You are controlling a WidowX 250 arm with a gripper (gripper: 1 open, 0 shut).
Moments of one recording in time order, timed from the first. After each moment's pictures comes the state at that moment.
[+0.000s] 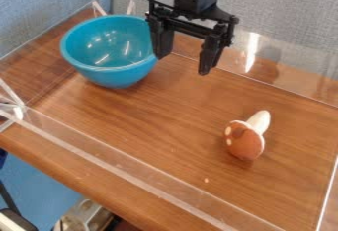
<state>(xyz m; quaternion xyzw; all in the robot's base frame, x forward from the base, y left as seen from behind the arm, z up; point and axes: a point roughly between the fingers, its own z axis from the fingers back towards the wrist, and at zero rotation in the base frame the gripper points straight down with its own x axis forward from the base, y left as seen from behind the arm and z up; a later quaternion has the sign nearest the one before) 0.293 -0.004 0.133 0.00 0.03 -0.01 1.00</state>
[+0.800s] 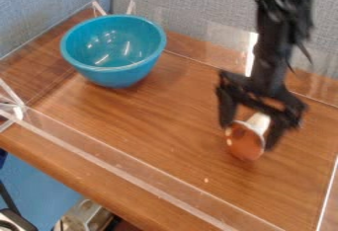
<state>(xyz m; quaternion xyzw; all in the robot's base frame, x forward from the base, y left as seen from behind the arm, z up) 0.294 -0.101 0.056 -0.01 0.07 -0.06 1.00</state>
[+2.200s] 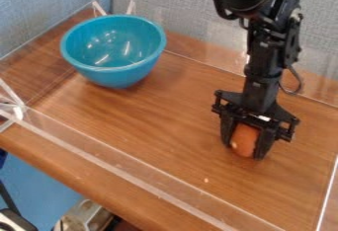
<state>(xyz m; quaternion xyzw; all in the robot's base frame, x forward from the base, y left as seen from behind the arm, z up) 0.310 -0.083 0.024 -0.02 0.06 -0.03 1.00</state>
